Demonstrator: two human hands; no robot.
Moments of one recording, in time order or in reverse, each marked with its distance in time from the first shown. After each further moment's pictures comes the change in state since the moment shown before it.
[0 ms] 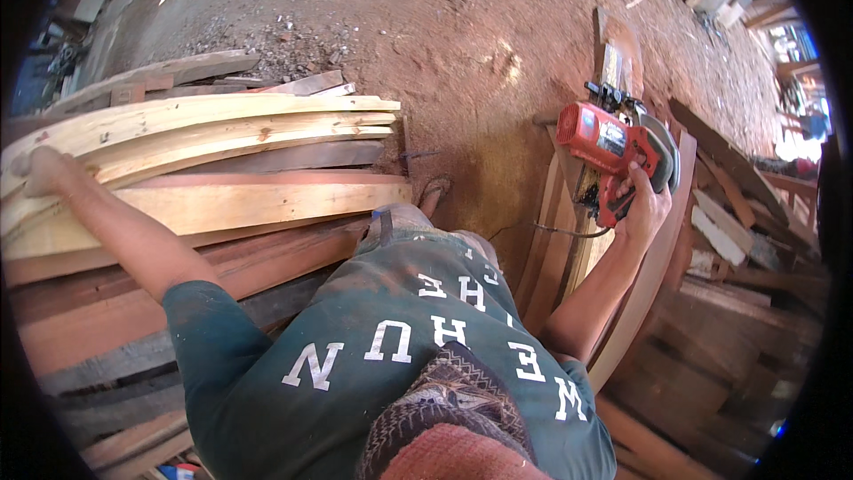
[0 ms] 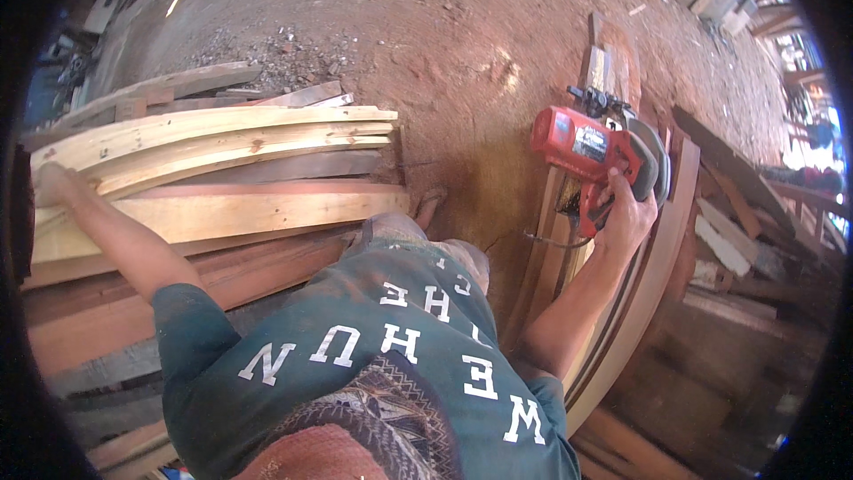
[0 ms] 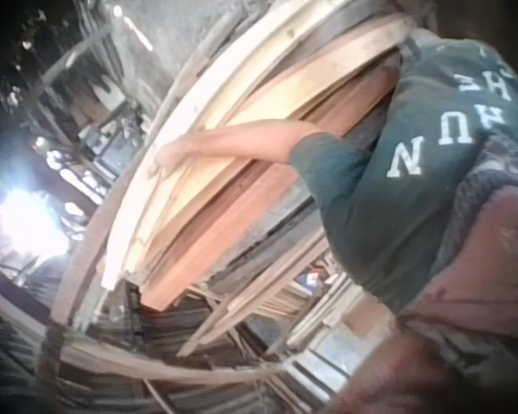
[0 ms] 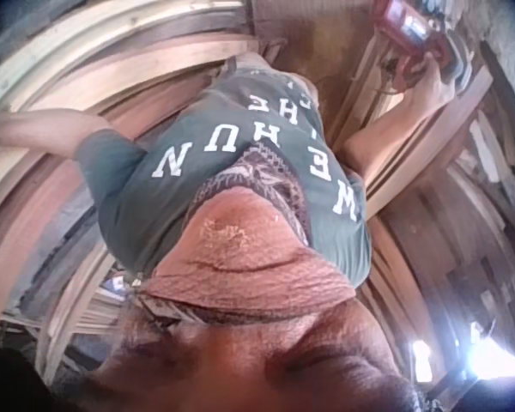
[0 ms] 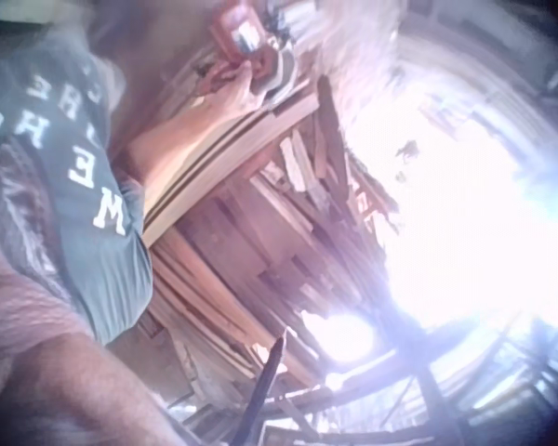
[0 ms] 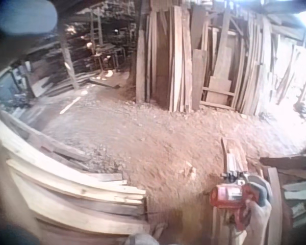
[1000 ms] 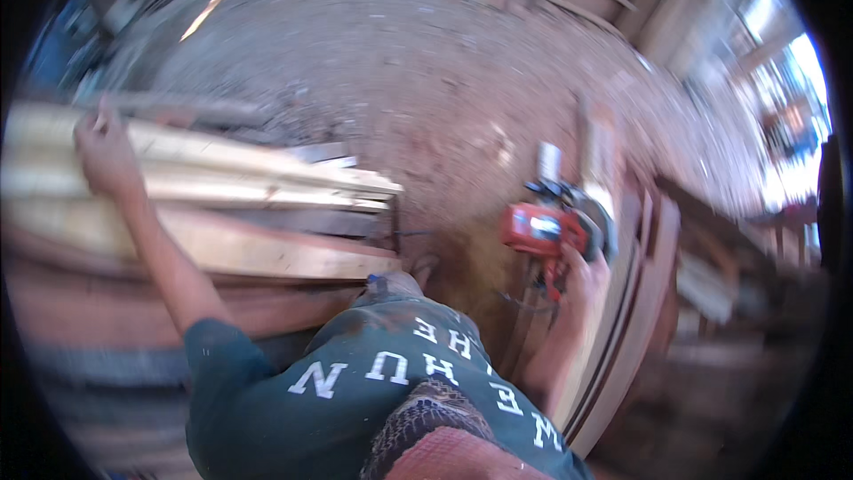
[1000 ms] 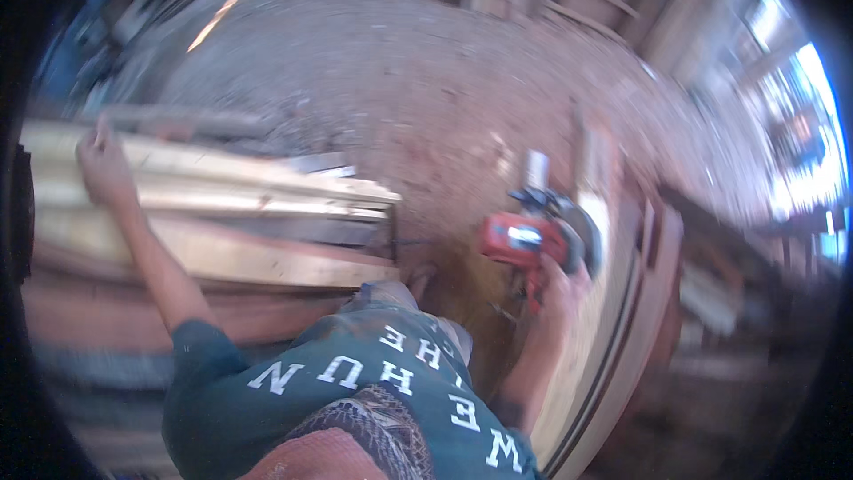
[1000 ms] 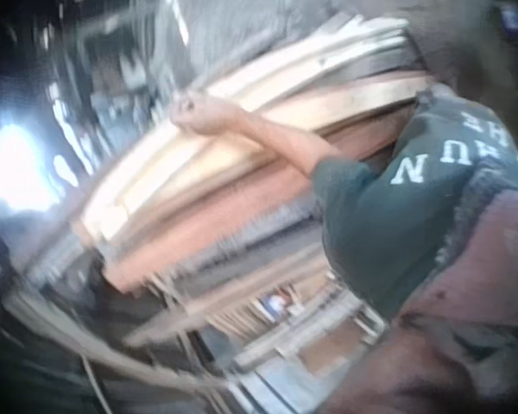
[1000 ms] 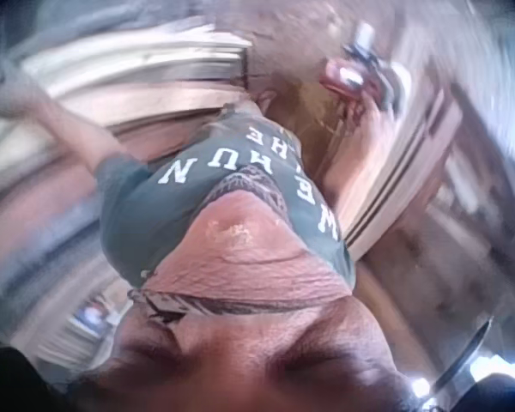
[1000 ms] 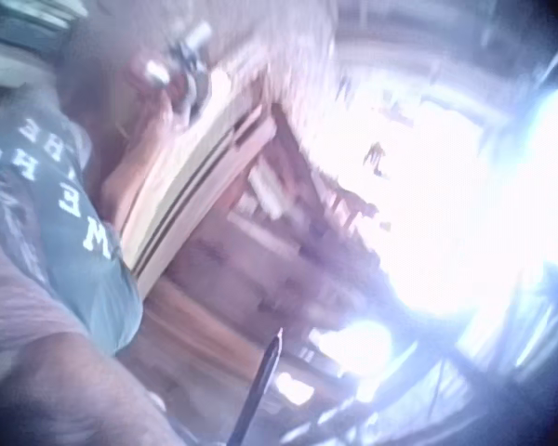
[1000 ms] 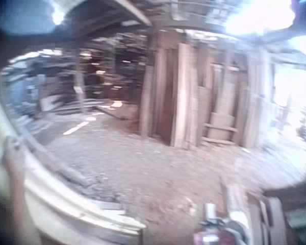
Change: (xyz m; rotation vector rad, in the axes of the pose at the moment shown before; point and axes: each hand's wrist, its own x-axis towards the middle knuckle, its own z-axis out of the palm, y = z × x) left_hand -0.213 0.140 -0.027 0.488 0.058 0.553; right_hand -0.031 0.030 -0.052 -0.049 -0.029 0.169
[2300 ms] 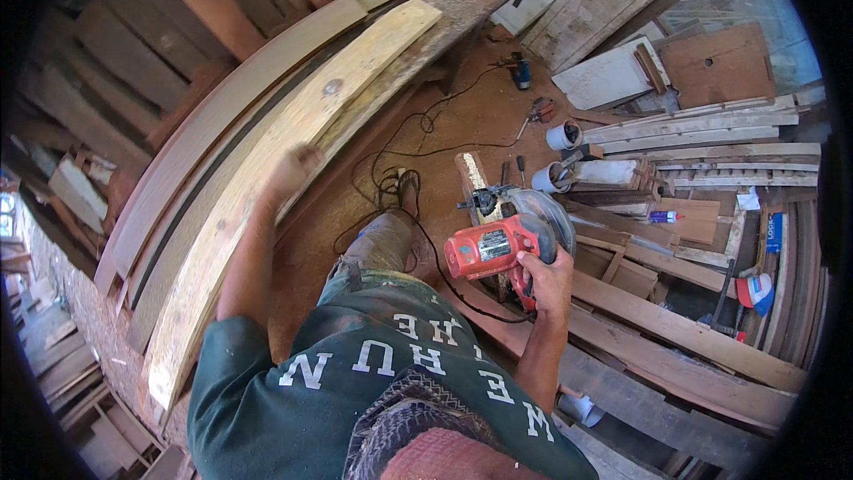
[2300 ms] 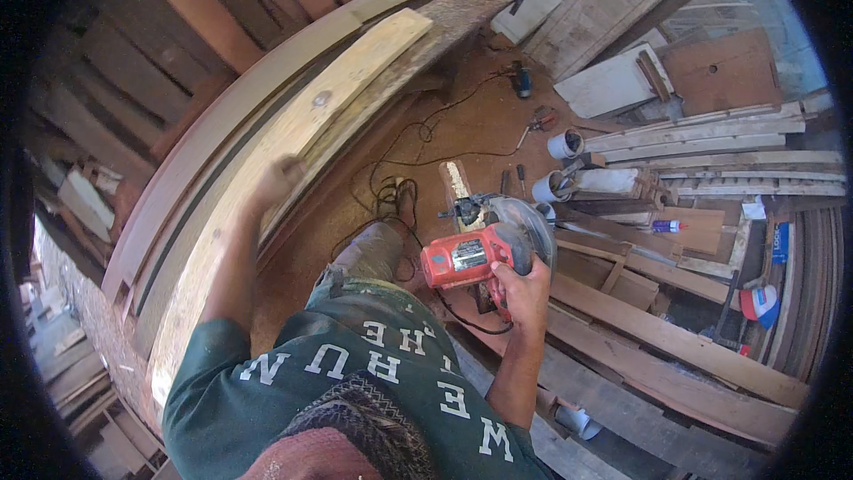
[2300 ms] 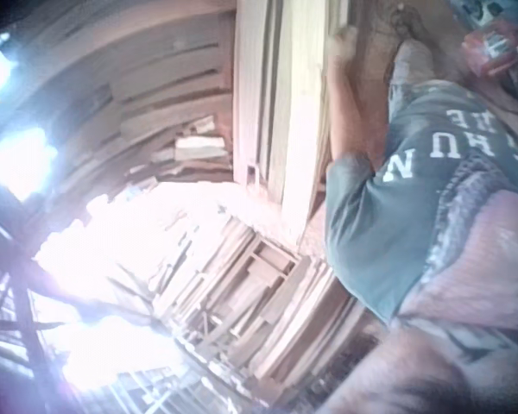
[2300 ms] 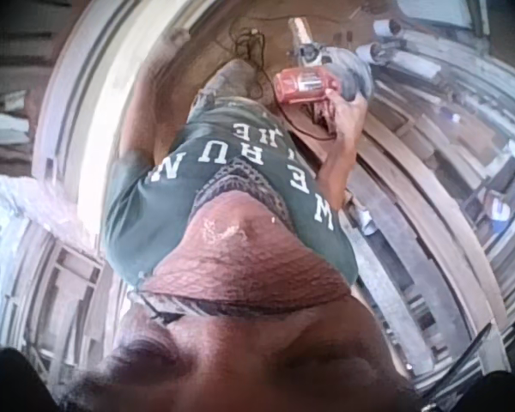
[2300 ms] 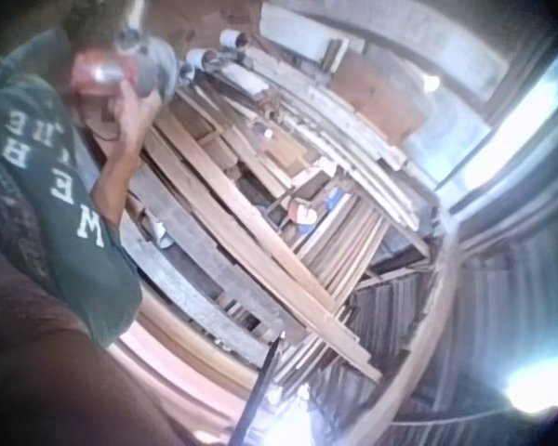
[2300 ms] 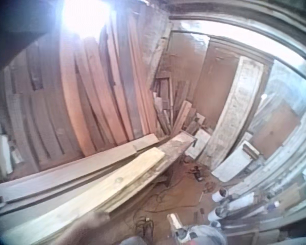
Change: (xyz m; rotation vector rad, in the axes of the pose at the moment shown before) left_hand -0.911 0.491 -0.218 0.979 2.290 -1.898; right_hand -0.329 0.110 -0.327 0.197 1.386 0.499
